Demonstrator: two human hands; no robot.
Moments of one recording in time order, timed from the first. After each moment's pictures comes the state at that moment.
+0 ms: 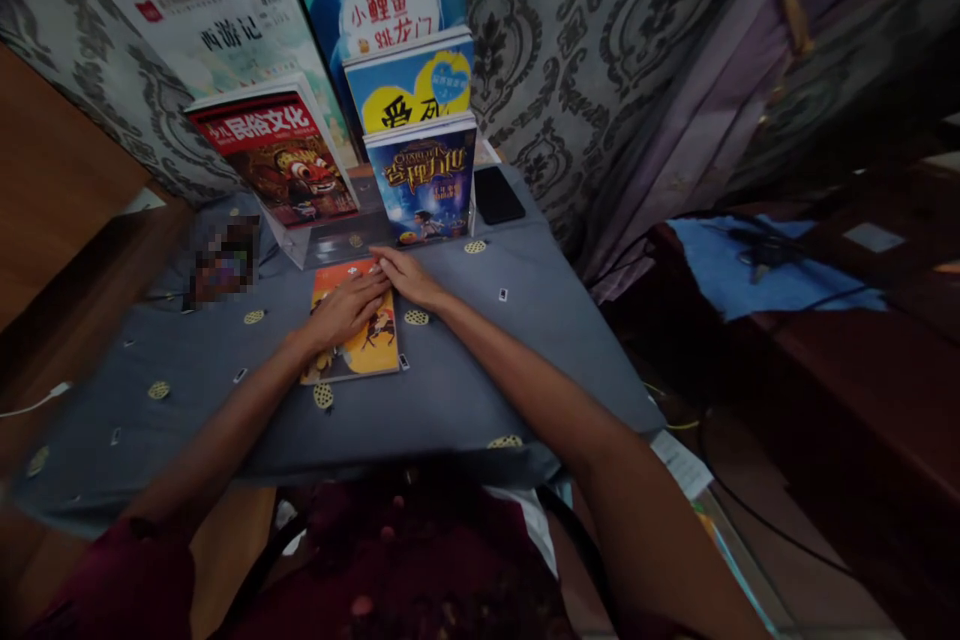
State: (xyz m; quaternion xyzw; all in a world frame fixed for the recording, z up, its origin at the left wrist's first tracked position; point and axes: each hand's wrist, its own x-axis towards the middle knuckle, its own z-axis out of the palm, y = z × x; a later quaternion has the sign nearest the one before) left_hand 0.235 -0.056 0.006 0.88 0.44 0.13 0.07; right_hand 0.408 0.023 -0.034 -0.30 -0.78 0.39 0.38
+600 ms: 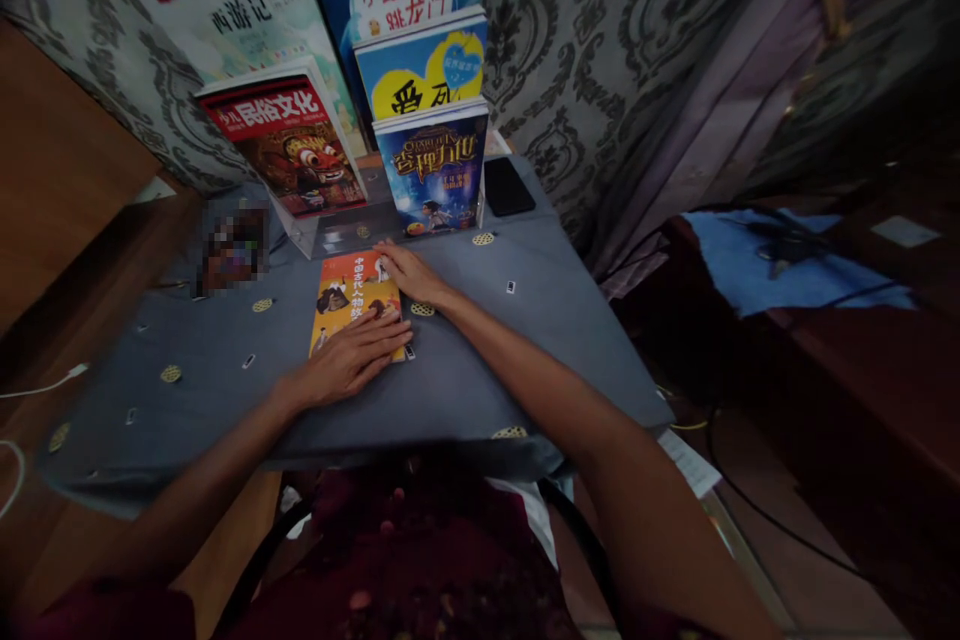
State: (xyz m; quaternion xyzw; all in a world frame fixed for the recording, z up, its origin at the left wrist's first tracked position) left_hand 0.243 -0.143 0.017 0.91 0.36 0.12 0.15; right_hand 0.404 0.015 -0.037 -0.31 -0.82 0.33 0.35
